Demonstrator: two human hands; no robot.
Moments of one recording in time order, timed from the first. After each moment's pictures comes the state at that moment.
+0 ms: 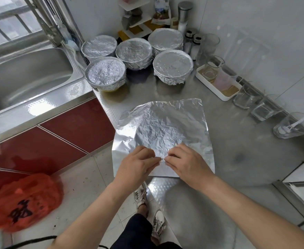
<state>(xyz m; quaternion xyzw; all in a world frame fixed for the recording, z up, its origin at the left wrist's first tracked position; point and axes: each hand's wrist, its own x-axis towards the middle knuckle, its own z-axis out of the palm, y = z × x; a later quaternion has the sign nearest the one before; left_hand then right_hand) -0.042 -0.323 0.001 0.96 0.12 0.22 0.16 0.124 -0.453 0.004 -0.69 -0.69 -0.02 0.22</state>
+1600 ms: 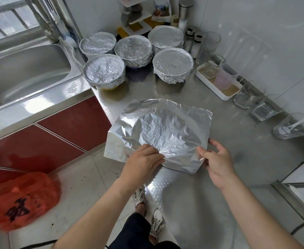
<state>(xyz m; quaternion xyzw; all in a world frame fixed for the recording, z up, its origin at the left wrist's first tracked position) -0.022 -0.328 -0.004 0.95 0.12 0.23 0.20 0.155 -0.472 0.019 -0.66 0.09 0.37 0.65</state>
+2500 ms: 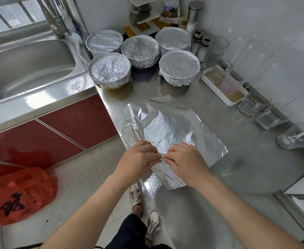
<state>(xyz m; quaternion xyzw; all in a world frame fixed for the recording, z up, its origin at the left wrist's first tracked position) -0.029 -0.302 -0.001 0.95 0.12 0.19 0.23 0.122 -0.428 0.017 -0.75 -0.63 0.03 0.18</state>
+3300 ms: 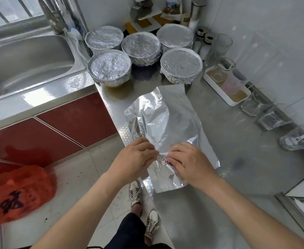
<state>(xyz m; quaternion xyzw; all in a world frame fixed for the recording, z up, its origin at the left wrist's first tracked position) -0.033 -0.290 0.003 0.96 0.11 0.18 0.19 0.134 -0.431 0.011 -0.73 -0.64 0.08 0.24</state>
